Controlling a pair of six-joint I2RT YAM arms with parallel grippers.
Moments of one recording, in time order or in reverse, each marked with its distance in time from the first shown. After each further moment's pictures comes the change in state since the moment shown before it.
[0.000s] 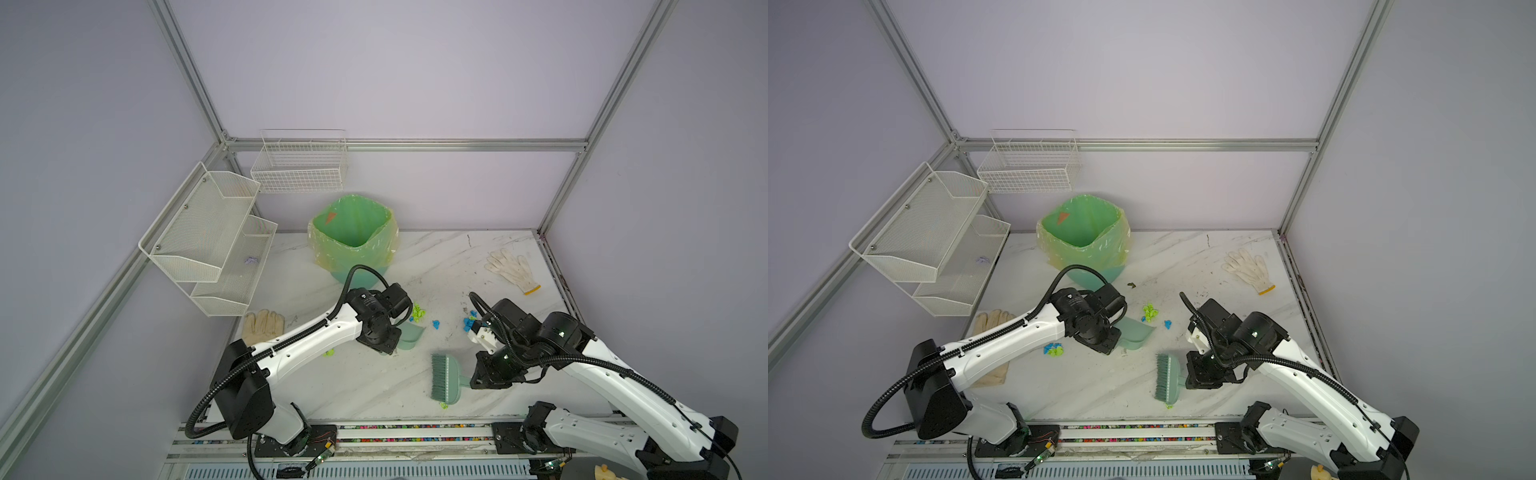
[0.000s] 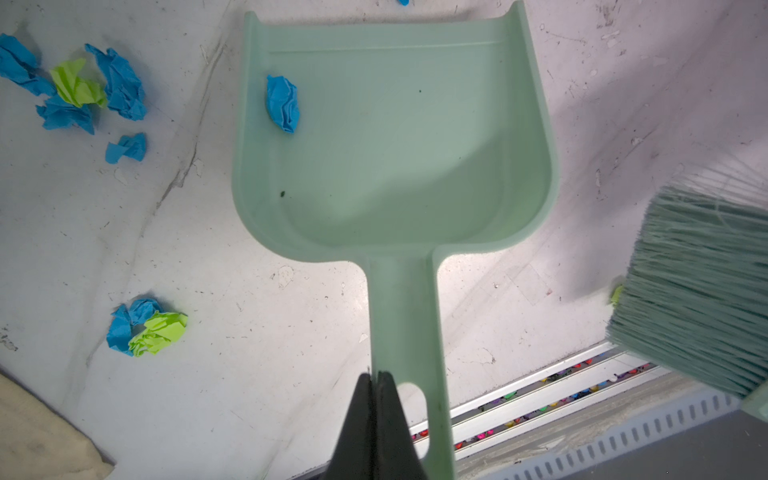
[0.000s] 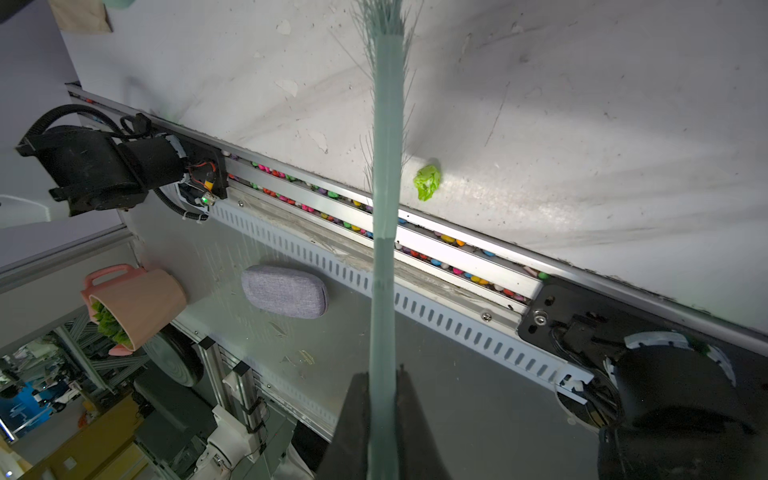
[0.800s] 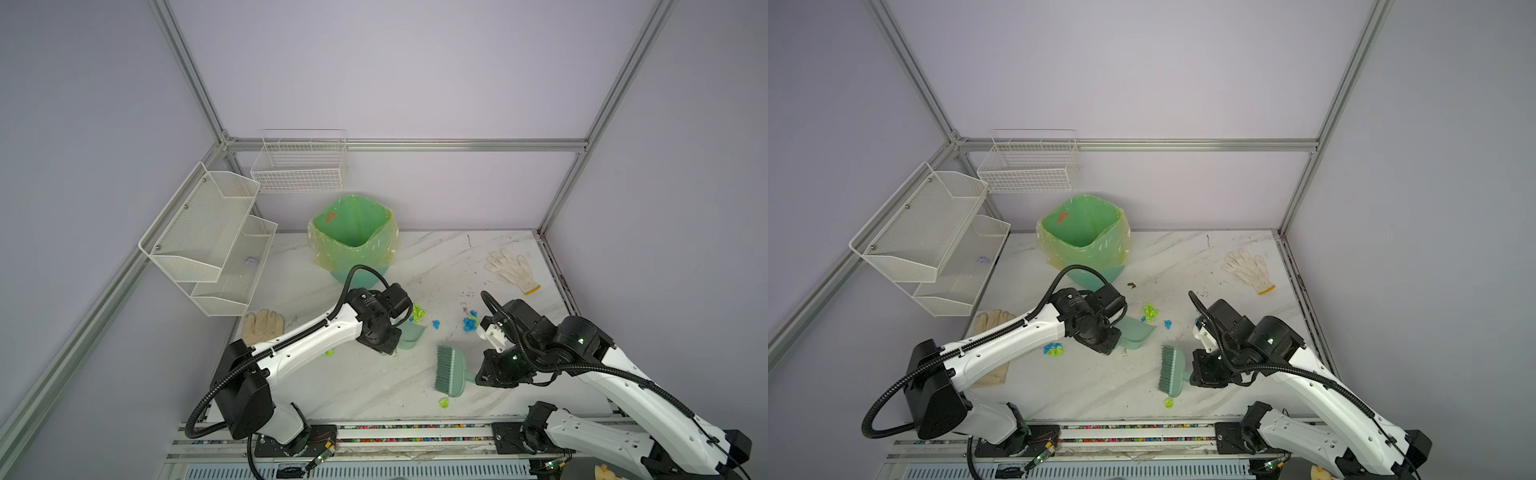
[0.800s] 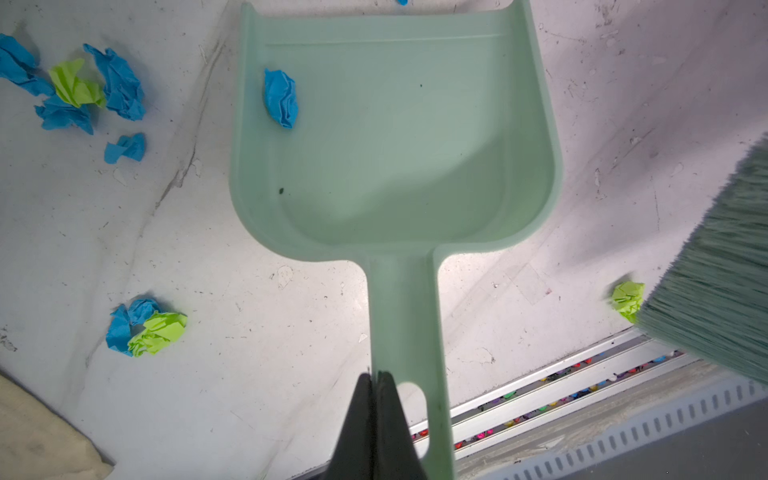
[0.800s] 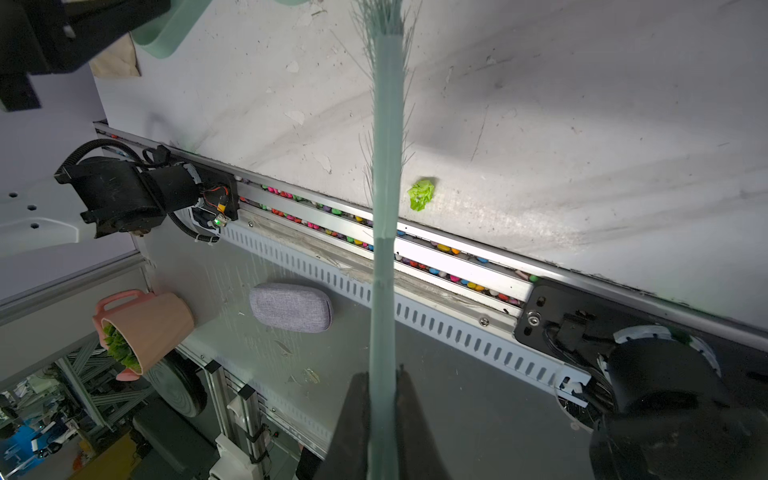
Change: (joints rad) left arm -0.001 0.000 0.000 0.000 0.000 0.000; right arm 0.000 -0.053 0.029 -0.028 0.064 0.053
